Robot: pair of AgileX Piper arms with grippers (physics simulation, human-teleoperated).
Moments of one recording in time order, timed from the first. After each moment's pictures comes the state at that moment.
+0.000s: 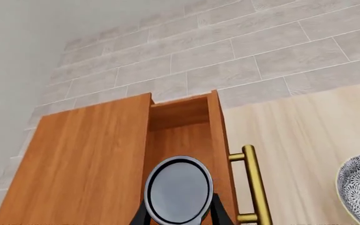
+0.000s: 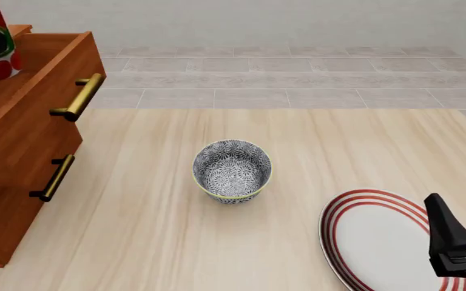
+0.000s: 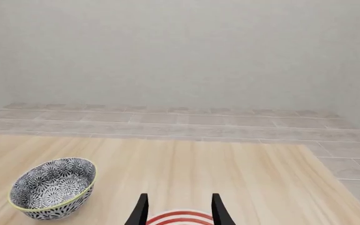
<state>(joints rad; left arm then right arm) 0.12 1.10 -1.27 0.65 0.33 0.05 0.14 0.00 -0.18 -0.01</state>
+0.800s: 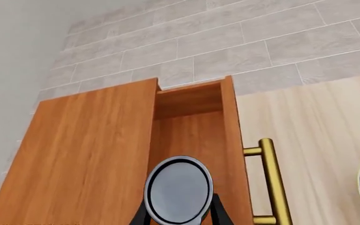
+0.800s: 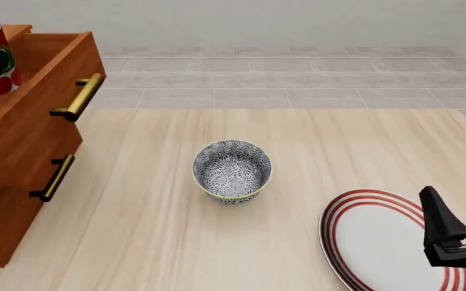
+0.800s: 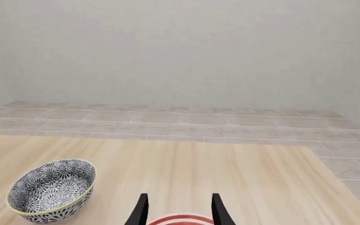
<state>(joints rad) 0.17 1.14 -1.21 0.61 0.35 0.05 0.26 0.00 -0.30 -0.01</state>
